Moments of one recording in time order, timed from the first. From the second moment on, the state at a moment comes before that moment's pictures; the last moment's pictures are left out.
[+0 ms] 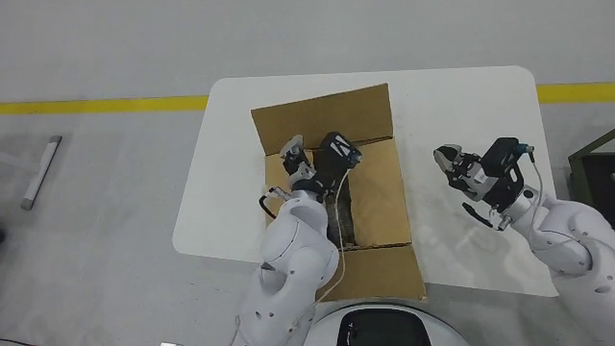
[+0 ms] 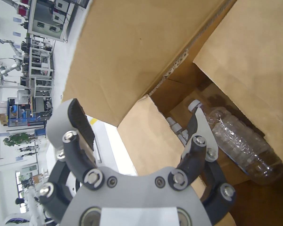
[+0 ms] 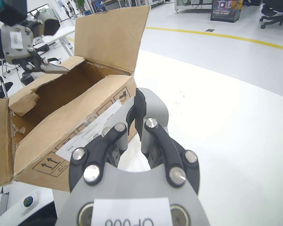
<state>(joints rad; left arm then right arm) 1.11 -1.58 -1.06 -1.87 2.22 -0.33 -0.97 -1.35 -1.05 1.50 -1.70 -0.92 -0.60 0.08</state>
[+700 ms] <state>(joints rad) 1.06 -1.59 -1.04 -1.70 2.45 -0.30 -0.98 -1.35 -1.05 1.51 -1.68 -0.91 -0.64 0.06</state>
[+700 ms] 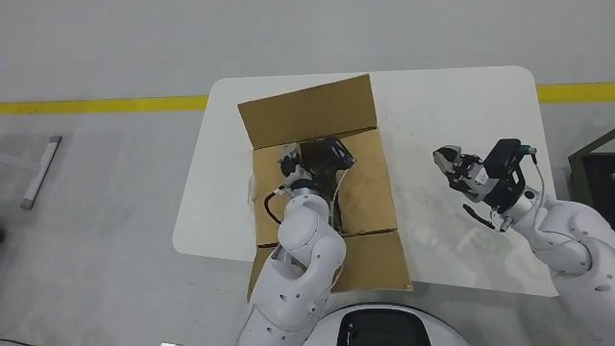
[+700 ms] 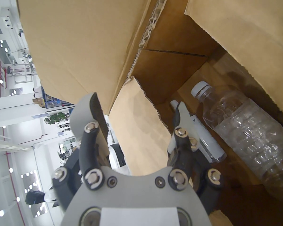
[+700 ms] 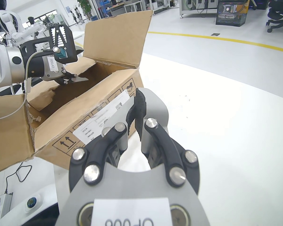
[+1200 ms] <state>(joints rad) 1.08 -1.59 -1.08 -1.77 2.44 -0.30 -0.91 -1.33 -1.05 1.49 -1.70 -0.90 -0.61 0.07</state>
